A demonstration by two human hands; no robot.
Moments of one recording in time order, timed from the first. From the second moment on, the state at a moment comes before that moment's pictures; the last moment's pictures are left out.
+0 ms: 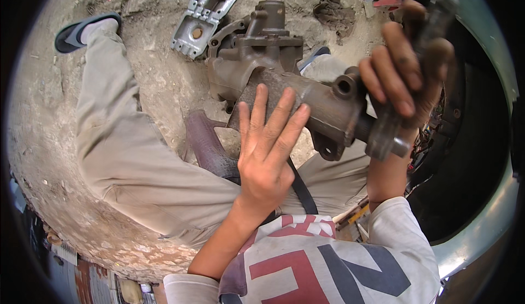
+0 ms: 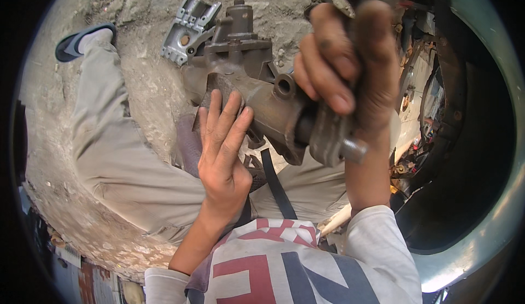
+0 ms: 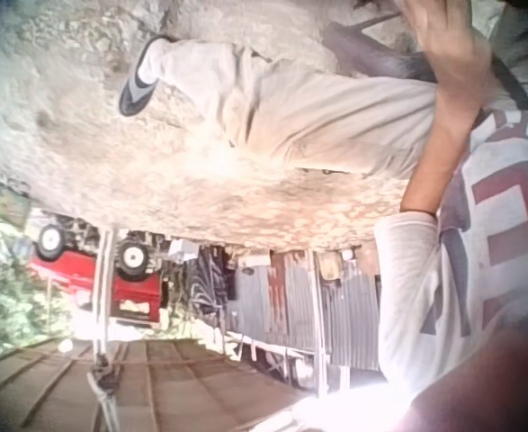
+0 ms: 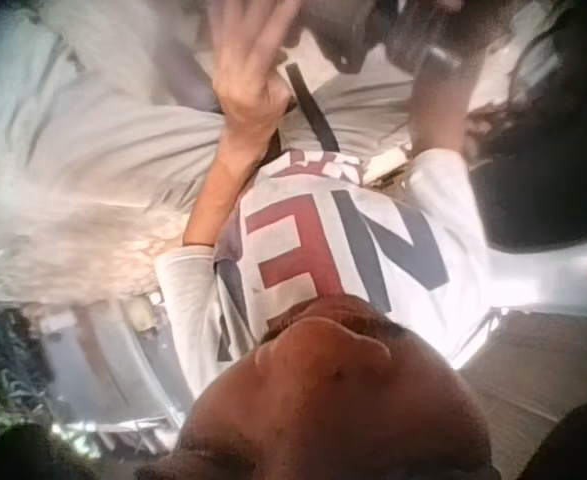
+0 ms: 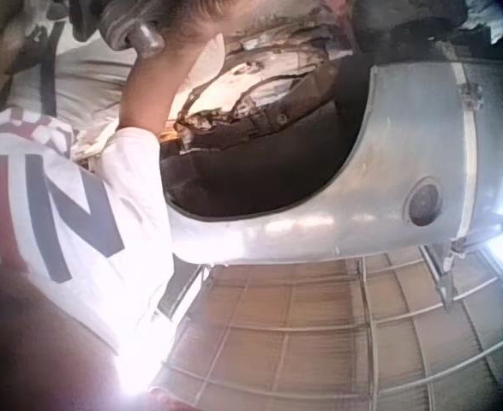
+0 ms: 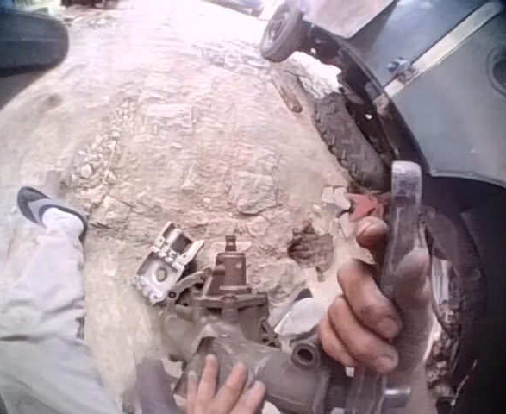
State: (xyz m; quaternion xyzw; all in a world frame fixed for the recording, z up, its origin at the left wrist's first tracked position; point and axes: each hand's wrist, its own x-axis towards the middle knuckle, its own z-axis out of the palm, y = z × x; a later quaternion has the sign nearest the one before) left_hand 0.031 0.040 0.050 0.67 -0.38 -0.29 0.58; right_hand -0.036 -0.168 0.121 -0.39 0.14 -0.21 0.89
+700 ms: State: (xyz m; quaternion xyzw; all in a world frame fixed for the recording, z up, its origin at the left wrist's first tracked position) left_hand 0.021 0.013 0.066 0.66 -0.35 -0.29 0.60; right_hand -0.006 -0.160 0.118 -0.48 0.25 -0.27 0.79
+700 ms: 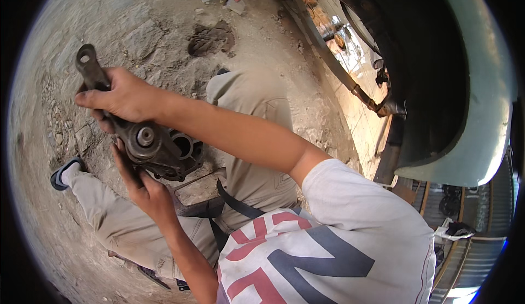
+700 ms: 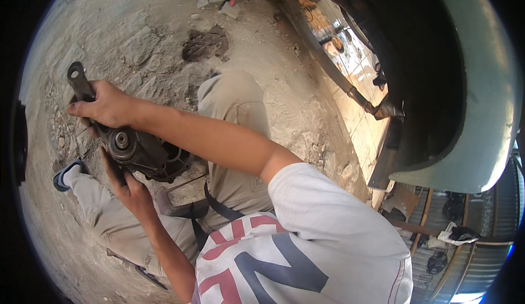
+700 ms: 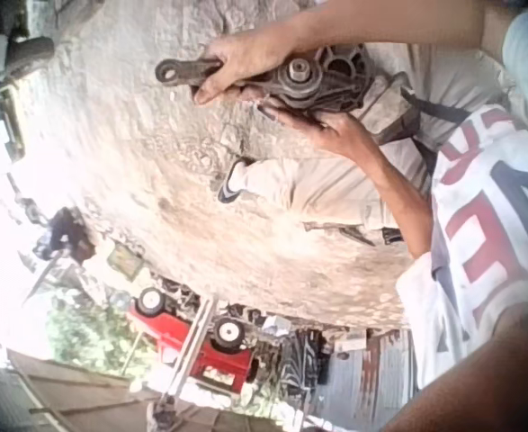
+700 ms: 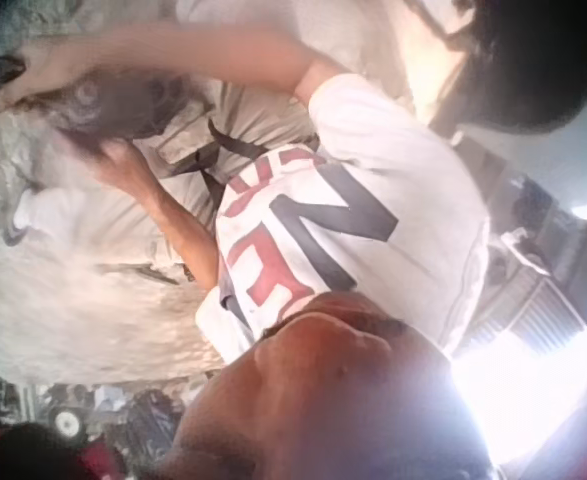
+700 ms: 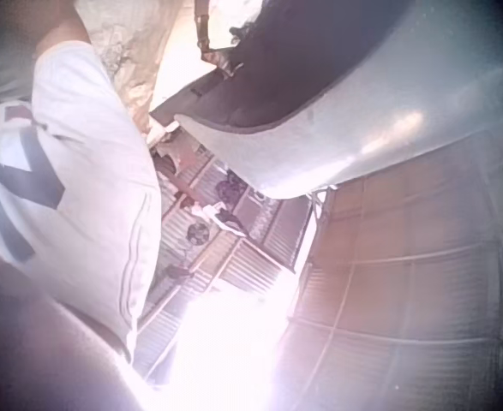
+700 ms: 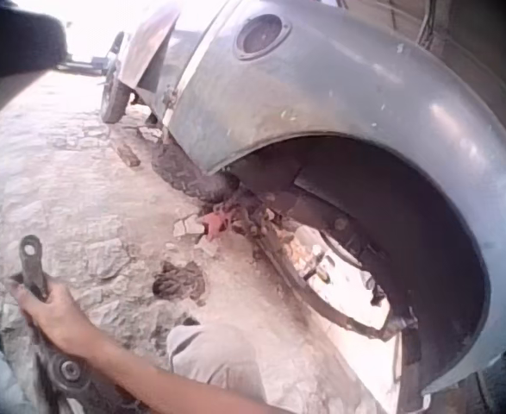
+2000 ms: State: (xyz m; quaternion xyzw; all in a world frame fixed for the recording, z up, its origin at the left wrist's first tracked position) left_hand 0.028 0.014 0.103 0.66 -0.39 -0.31 0.56; right_hand -0.002 -0.162 0.115 -0.49 0.24 -0.29 0.78
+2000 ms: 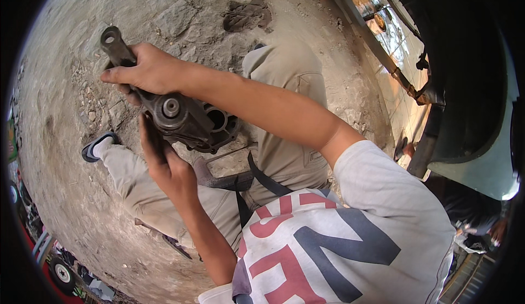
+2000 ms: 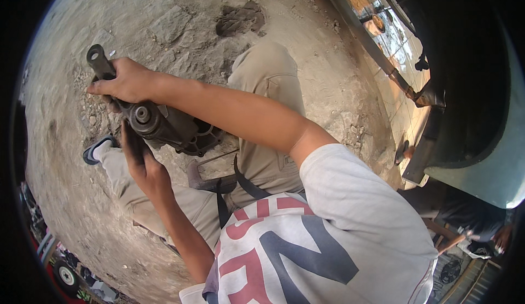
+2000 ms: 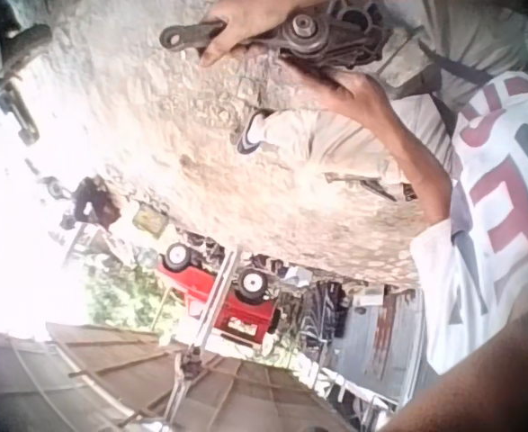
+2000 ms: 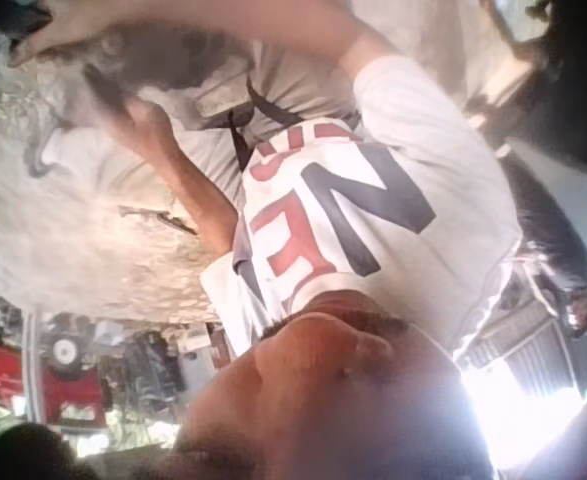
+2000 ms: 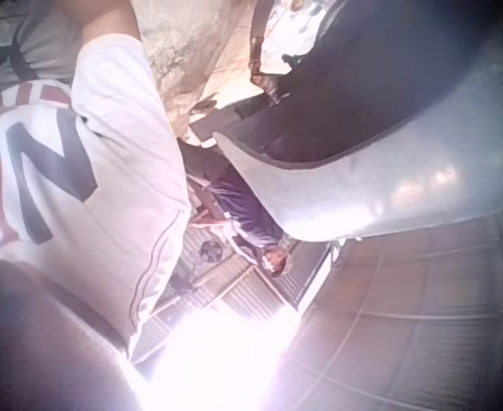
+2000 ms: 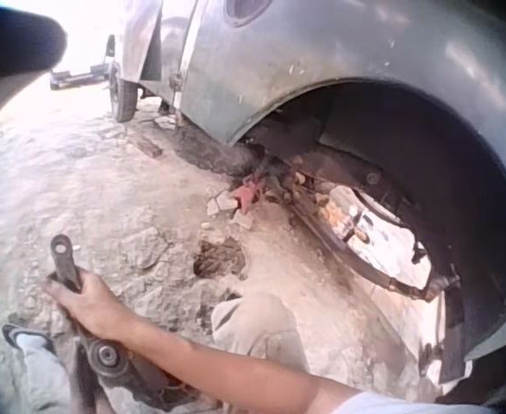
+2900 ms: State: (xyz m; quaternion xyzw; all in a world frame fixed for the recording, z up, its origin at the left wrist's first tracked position) left_hand 0.022 0.019 0.082 0.68 -0.42 -0.23 0.56; right_hand -0.010 -0.155 0.129 -0.51 0.30 -0.25 0.77
